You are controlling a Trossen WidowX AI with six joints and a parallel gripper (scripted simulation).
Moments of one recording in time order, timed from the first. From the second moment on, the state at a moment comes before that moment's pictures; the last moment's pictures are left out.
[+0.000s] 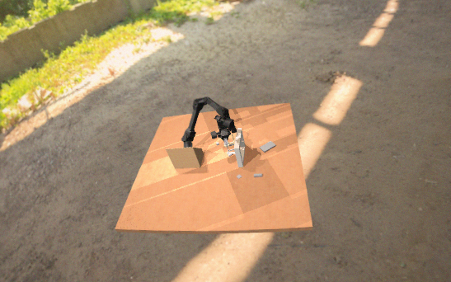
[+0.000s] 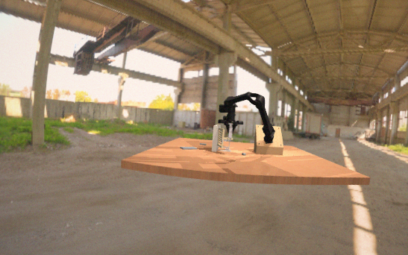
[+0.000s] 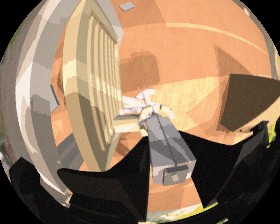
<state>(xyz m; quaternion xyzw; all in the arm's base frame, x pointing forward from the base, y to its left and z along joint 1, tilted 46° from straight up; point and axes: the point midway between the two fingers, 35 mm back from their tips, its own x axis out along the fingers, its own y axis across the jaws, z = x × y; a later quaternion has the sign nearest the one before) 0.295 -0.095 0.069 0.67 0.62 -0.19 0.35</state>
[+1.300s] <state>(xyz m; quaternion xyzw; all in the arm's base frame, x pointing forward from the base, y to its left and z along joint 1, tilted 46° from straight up) 0.235 -0.124 0.027 0.54 0.65 0.00 0.54</state>
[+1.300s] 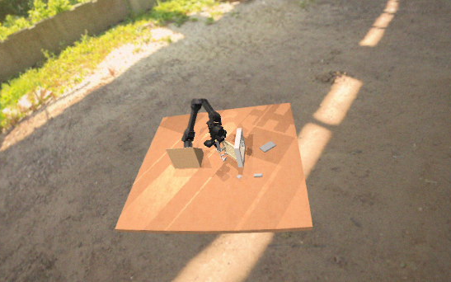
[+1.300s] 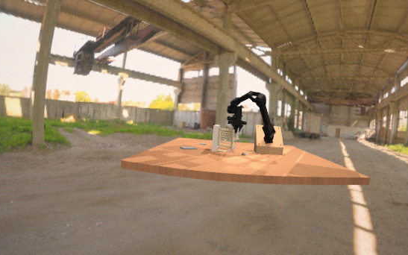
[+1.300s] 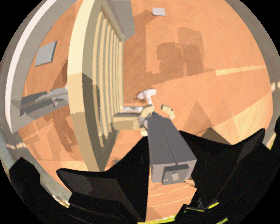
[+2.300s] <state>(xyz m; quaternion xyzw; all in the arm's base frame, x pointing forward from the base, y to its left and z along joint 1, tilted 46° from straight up) 0.208 -0.166 -0.021 0.40 0.63 0.15 0.65</state>
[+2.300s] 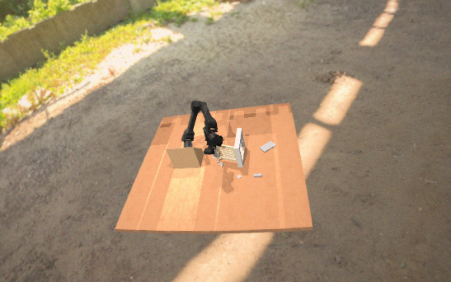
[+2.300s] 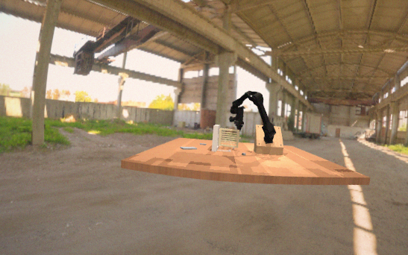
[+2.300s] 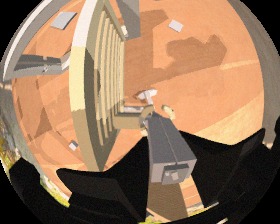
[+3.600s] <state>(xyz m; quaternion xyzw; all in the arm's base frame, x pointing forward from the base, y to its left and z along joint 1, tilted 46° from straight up) 0.208 -0.200 -0.053 0.29 0.60 0.24 0.71</state>
